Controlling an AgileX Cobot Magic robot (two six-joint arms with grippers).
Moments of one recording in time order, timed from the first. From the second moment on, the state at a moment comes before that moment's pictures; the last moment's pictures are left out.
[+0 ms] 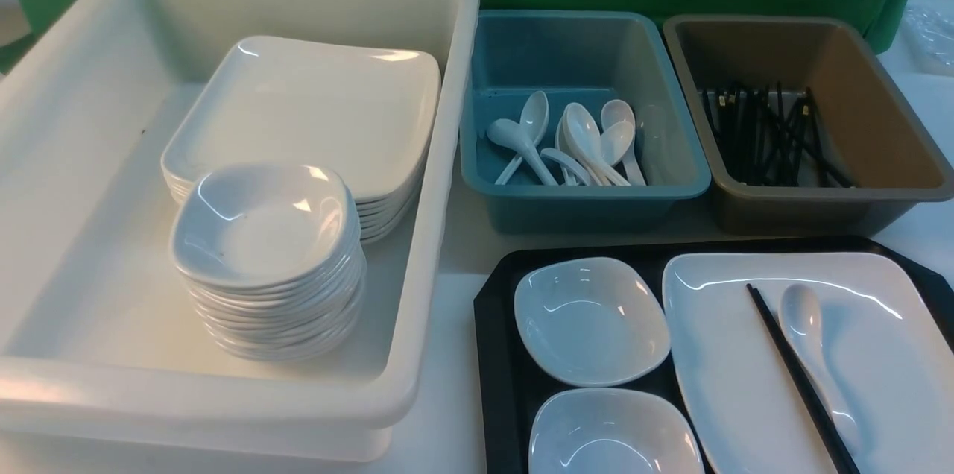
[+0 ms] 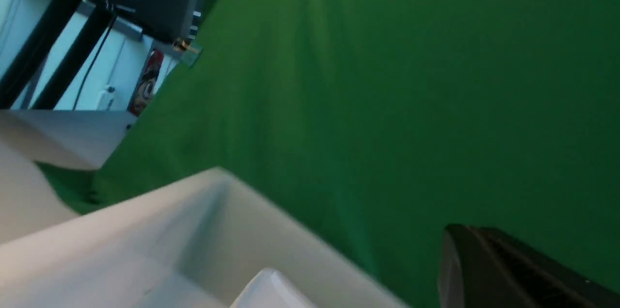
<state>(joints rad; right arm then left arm) 0.04 0.00 0.01 0.03 0.07 0.11 0.05 0.00 0.01 -0.41 -0.36 -0.28</state>
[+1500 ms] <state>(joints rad) 0.17 1.12 -1.00 0.01 1.12 0.00 -0.34 1.11 -0.98 -0.36 0.94 0.23</state>
